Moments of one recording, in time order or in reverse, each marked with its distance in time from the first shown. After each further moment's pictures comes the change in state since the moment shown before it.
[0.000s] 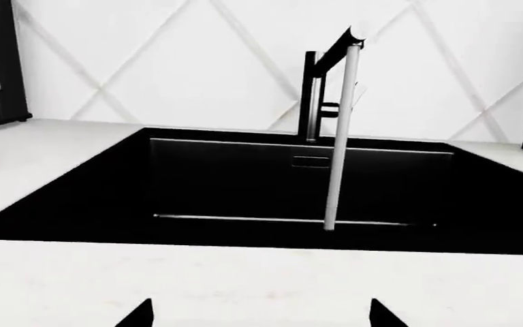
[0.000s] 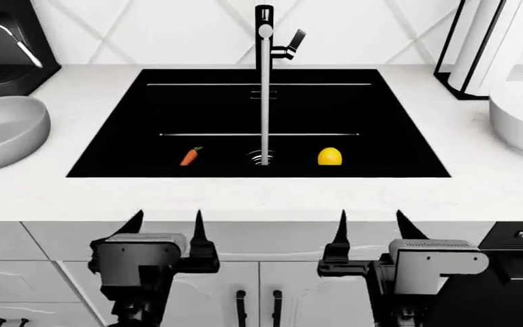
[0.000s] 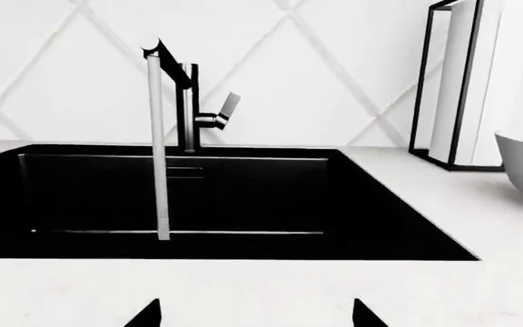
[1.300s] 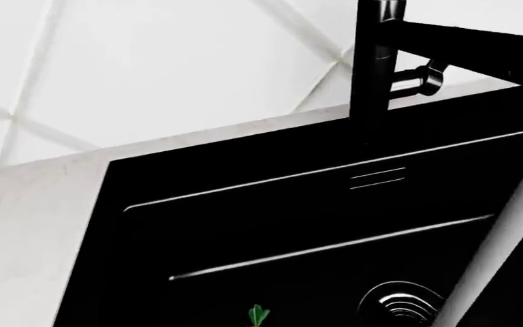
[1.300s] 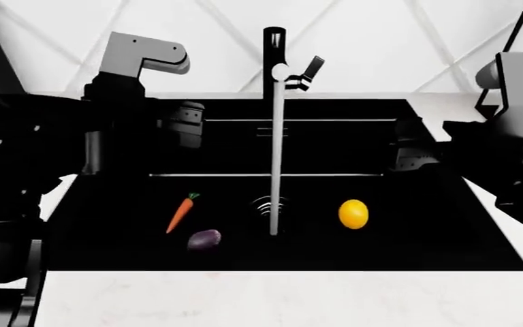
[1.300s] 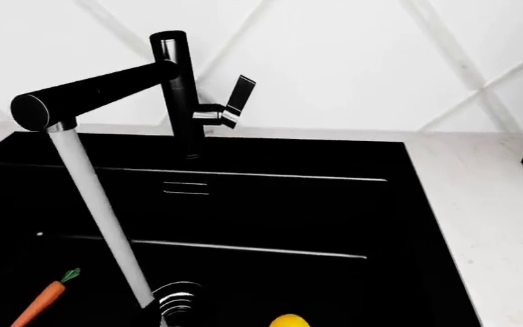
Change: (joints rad) left arm -1.168 -0.135 0.143 -0.498 -0.568 -1.025 -0.145; right arm 0.967 0.391 0.204 0.206 1.209 1.139 0.370
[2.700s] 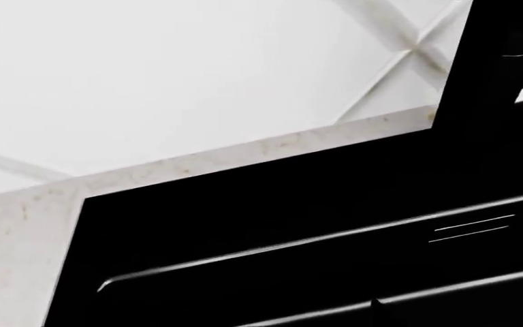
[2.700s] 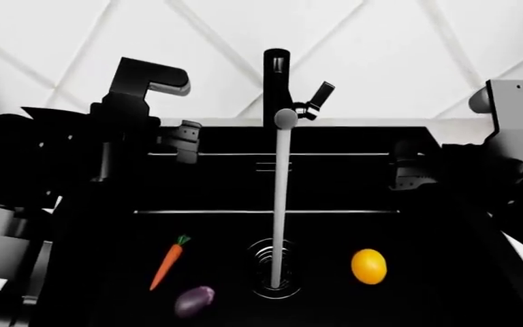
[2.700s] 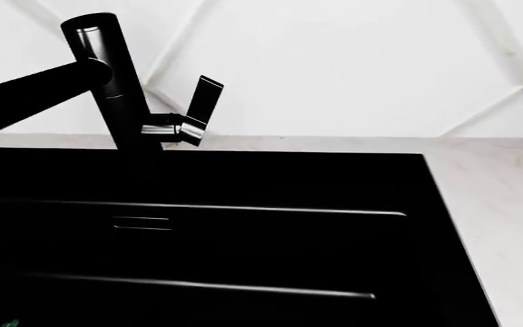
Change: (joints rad) left arm 0.001 -0.015 0.132 -0.167 0.067 0.110 0.097; right arm -0.082 0.054 -0.051 0.011 0.046 -0.074 0.020
